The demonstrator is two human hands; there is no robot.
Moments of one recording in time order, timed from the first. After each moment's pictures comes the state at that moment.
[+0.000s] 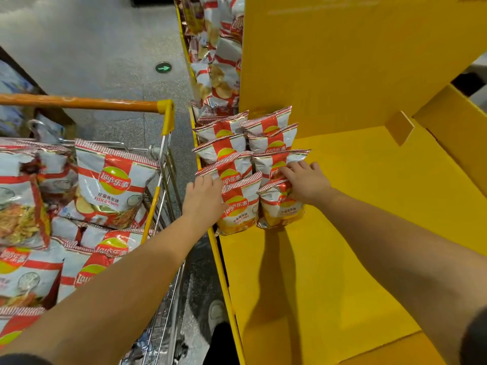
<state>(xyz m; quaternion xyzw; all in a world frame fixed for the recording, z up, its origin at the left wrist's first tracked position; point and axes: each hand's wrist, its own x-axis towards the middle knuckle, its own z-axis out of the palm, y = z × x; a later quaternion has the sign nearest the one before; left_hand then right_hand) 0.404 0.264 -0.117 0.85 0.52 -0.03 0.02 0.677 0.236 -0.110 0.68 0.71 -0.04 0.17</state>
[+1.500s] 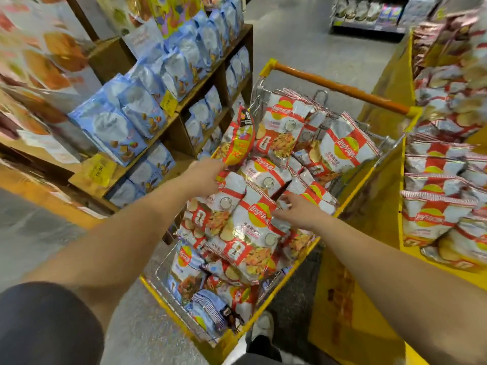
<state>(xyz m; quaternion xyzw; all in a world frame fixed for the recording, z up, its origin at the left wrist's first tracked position) -0.083 0.119 -0.025 0.69 0.70 -0.10 0.14 0.194 0.126 -0.054 0.54 0.71 -0.44 0.03</state>
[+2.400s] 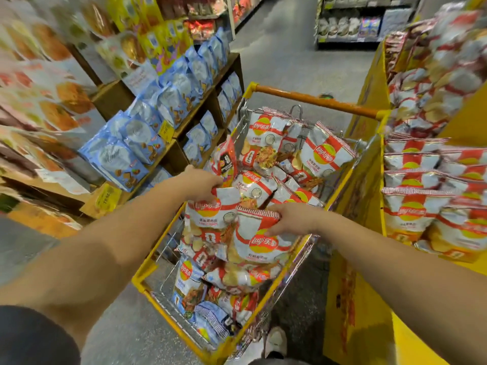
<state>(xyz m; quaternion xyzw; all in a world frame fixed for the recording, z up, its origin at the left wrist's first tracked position) -0.033 0.109 0.052 0.73 0.62 -0.28 0.06 0.231 0.111 0.002 0.42 0.80 -0.42 0.10</state>
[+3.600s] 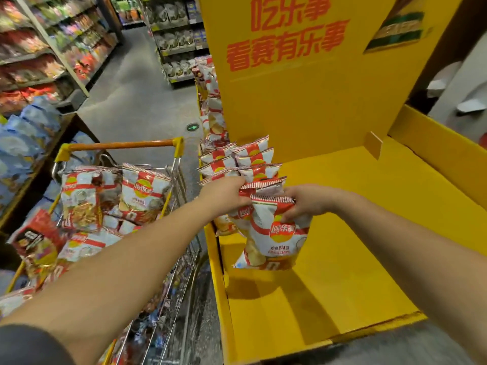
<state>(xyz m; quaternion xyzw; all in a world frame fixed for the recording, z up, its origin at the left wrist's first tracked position) 0.485 0.119 0.063 0.88 0.46 -0.04 0.09 0.702 0.058 0.051 0.61 0.71 -0.36 -0.01</state>
